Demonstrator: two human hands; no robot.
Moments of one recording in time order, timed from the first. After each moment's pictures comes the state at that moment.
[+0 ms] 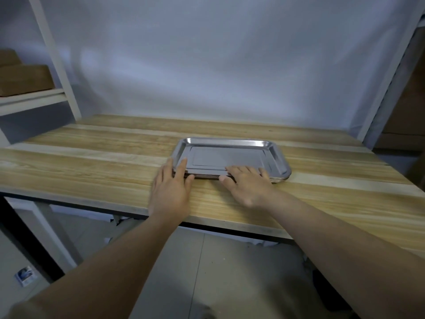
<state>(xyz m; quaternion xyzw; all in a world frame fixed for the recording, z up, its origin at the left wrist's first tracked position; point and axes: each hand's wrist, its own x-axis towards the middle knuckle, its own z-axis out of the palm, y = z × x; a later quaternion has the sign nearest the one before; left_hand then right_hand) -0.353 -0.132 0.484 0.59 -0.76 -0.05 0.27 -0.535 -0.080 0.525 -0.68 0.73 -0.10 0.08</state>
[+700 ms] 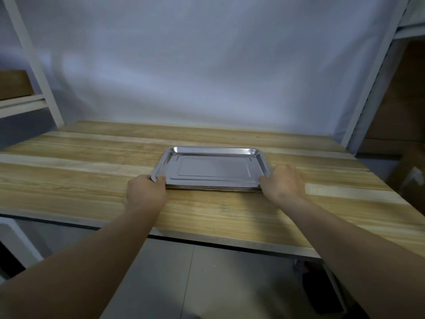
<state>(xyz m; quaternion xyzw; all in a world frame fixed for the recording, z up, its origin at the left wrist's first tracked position) -0.360 -0.162 0.505 0.68 -0.55 -0.24 0.42 -0.609 -0.079 0.537 -0.42 0.88 -0.23 0.00</state>
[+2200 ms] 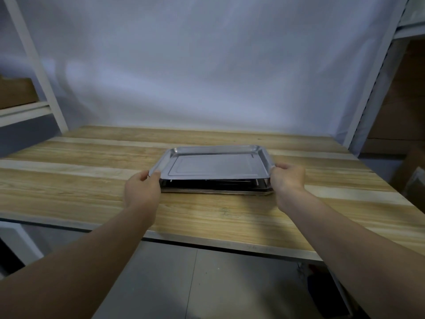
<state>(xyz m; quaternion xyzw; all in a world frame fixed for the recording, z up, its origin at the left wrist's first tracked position) -0.357 -0.160 0.519 0.60 -0.44 -0.37 0.55 -0.603 -0.077 0.554 -0.22 0.71 -0.62 0.24</state>
